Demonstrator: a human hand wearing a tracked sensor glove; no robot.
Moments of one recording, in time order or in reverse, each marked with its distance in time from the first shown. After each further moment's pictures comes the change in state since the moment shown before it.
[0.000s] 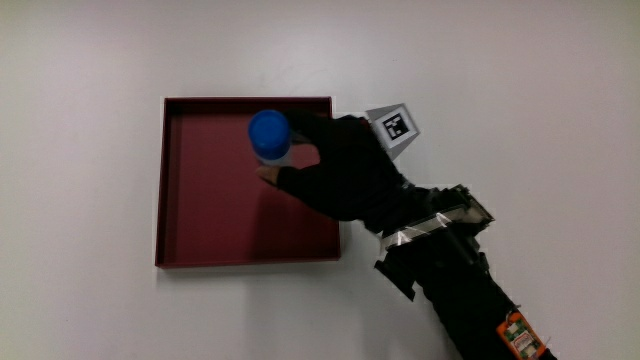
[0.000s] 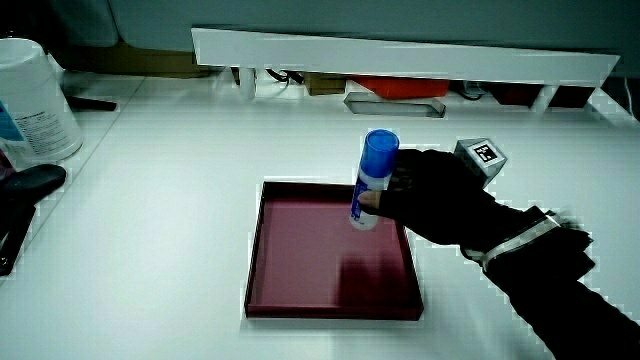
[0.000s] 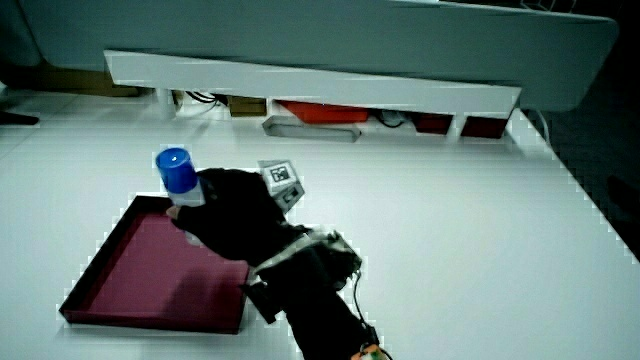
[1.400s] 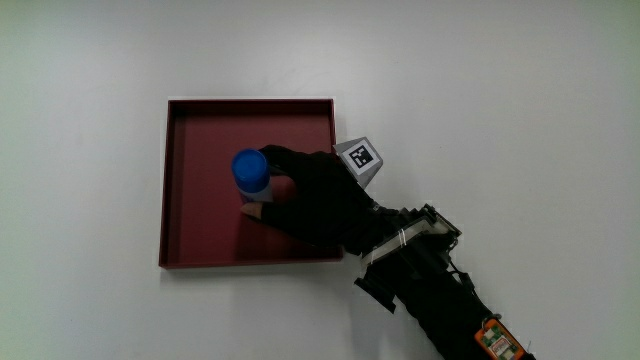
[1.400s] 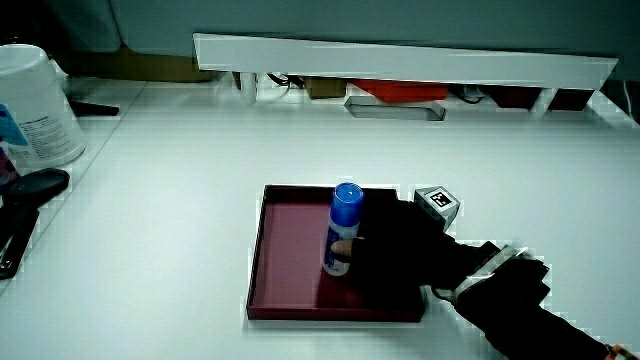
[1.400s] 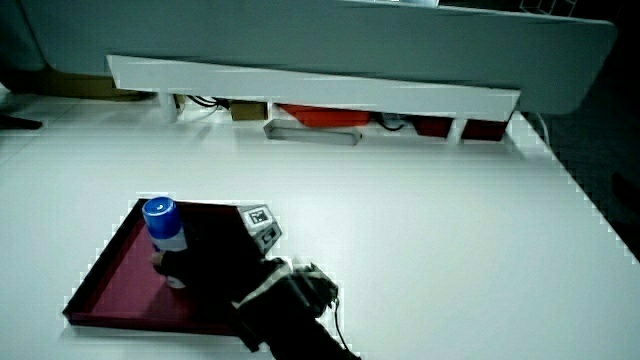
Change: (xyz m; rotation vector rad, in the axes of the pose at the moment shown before) arm 0.047 -0.022 -0.018 -0.096 0.093 -0.214
